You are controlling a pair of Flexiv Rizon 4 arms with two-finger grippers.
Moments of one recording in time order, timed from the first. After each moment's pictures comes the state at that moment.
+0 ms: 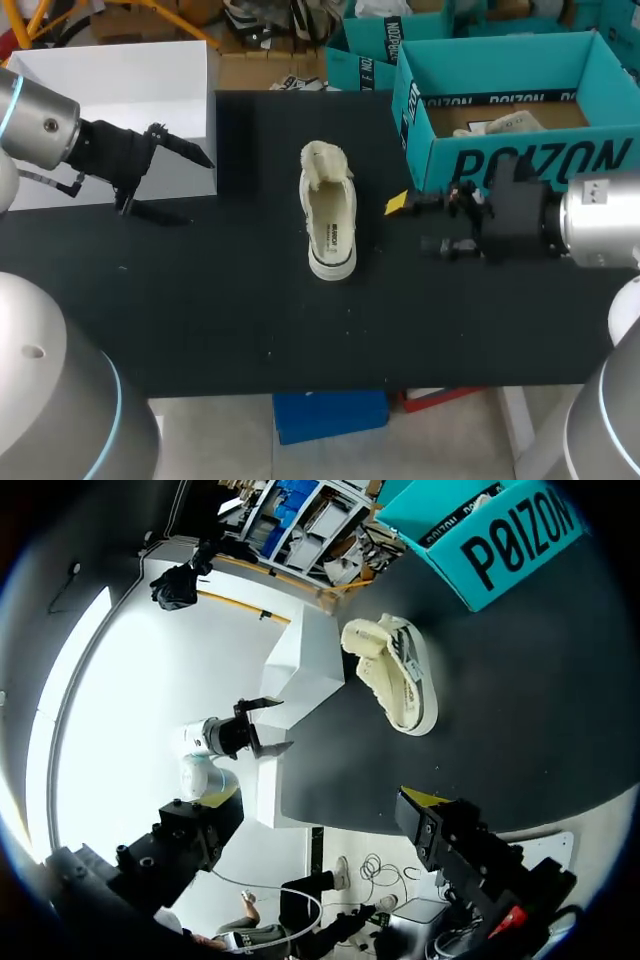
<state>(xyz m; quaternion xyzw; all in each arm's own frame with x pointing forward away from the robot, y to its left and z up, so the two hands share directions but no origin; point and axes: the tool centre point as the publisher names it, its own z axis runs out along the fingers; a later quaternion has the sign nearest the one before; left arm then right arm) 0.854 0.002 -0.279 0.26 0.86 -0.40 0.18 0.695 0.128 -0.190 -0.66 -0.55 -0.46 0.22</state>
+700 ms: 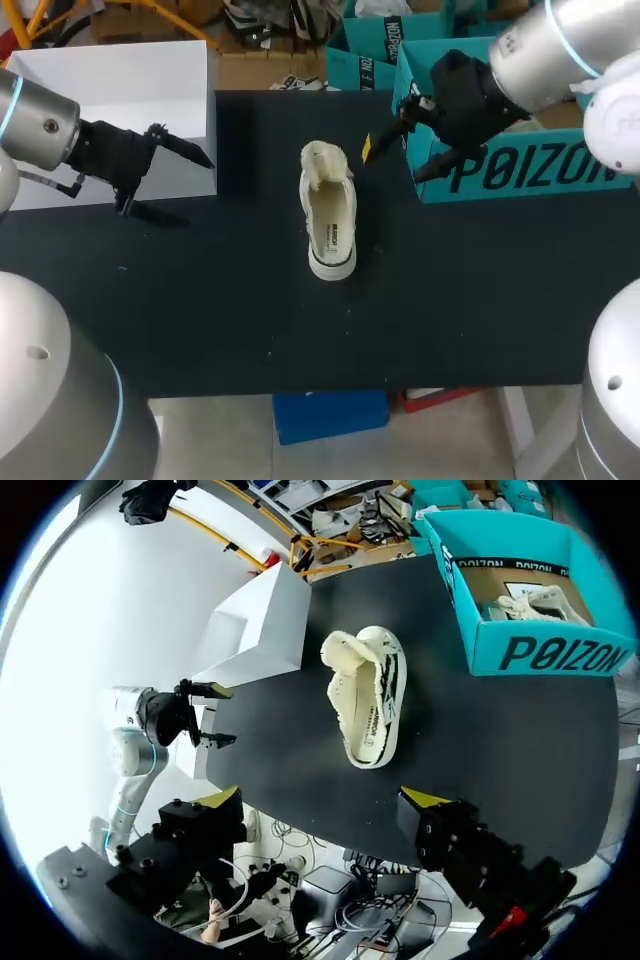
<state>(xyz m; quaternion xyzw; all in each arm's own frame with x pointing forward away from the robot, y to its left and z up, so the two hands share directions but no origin) 0.853 0.002 -0.279 0.26 0.86 -0.40 0.18 0.789 0.137 -0.179 -0.64 -0.70 -0.27 0.15</state>
